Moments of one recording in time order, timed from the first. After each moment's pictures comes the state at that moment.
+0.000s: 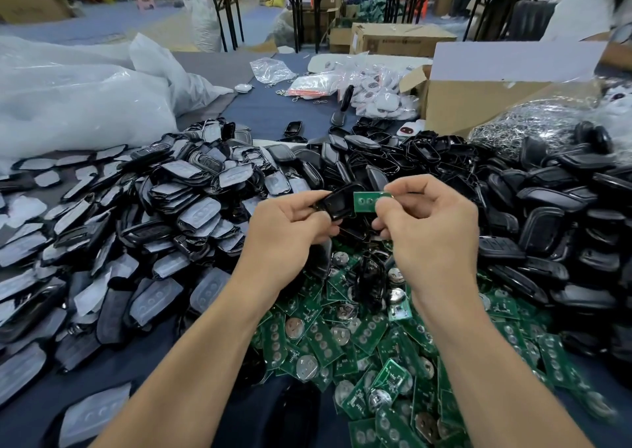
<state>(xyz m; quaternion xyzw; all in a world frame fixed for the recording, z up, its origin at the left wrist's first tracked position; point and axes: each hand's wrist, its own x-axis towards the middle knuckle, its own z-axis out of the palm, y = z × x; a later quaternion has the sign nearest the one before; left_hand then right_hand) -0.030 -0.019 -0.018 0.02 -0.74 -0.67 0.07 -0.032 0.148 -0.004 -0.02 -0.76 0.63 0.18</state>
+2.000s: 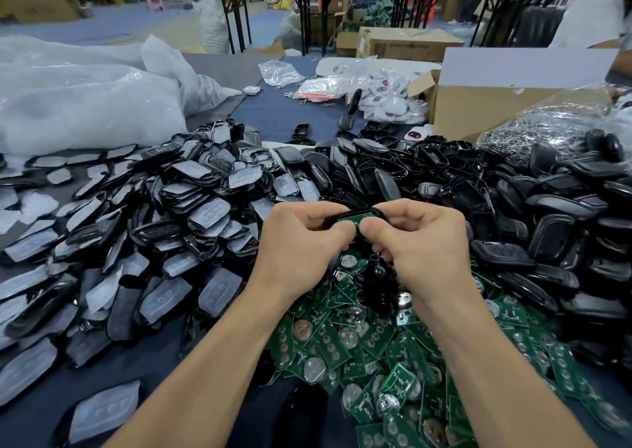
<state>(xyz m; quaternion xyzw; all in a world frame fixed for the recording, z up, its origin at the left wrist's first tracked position) -0.019 -0.009 -0.012 -0.01 -0.78 -0.61 0.13 -0.038 0.145 -0.016 0.00 -0.74 0.67 0.08</state>
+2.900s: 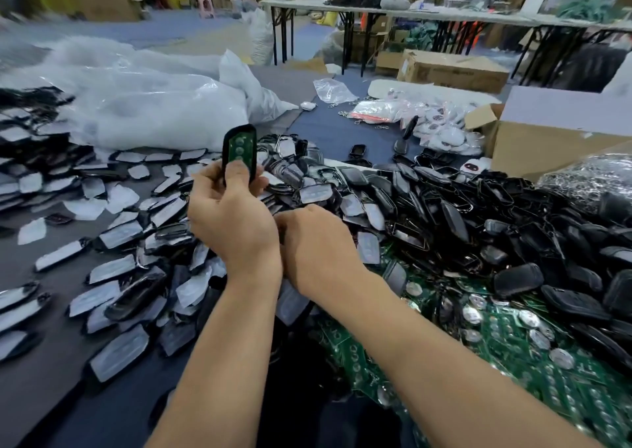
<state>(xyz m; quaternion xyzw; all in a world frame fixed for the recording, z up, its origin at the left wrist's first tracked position) -0.029 -0.114 0.027 0.25 -0.44 -0.70 0.50 -0.039 -0.032 0.013 0.32 -0.93 0.19 0.03</state>
